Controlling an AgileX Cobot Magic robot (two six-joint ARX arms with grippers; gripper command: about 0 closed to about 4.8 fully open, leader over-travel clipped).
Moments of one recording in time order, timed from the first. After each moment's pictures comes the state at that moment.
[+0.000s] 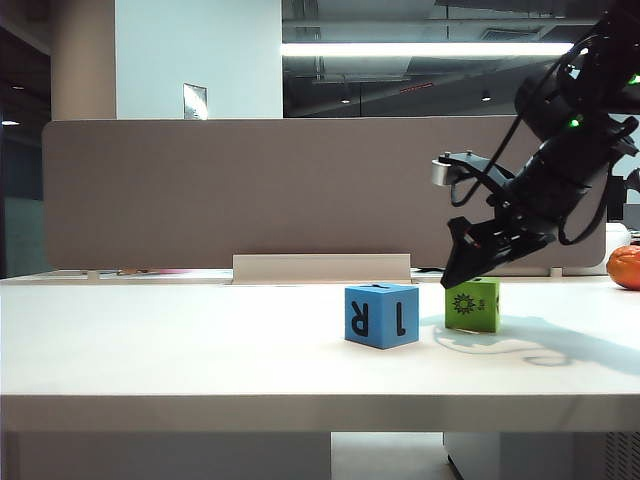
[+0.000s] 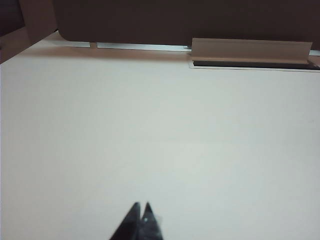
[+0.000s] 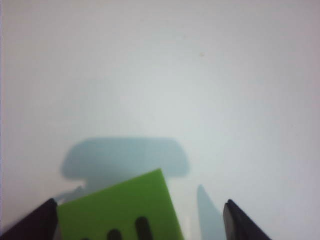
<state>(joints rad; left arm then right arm) 0.01 0.00 0.00 -0.08 0.02 -0.02 0.17 1.84 1.15 -0.08 -0.29 -0.53</state>
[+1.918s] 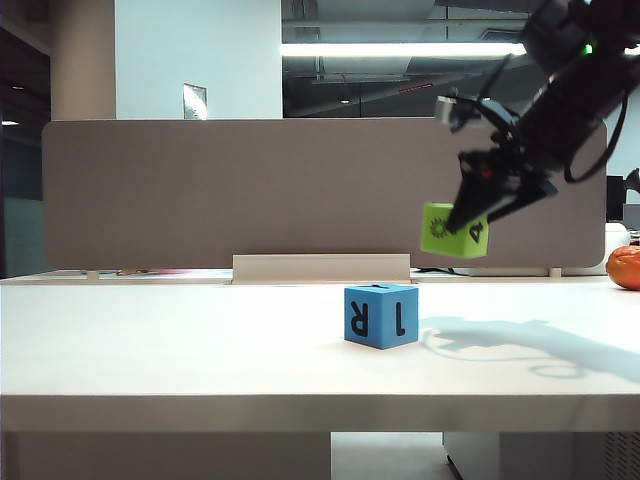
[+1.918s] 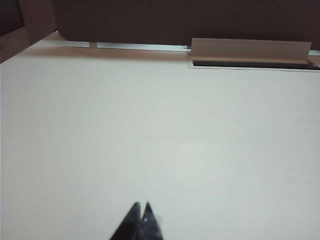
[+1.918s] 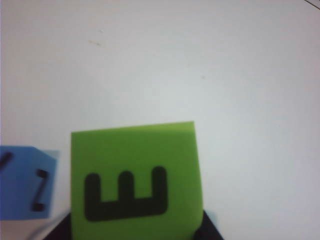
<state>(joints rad) 0.01 0.00 0.00 -0.08 0.02 -0.02 0.20 1.67 1.16 -0.24 -0.29 -0.41</state>
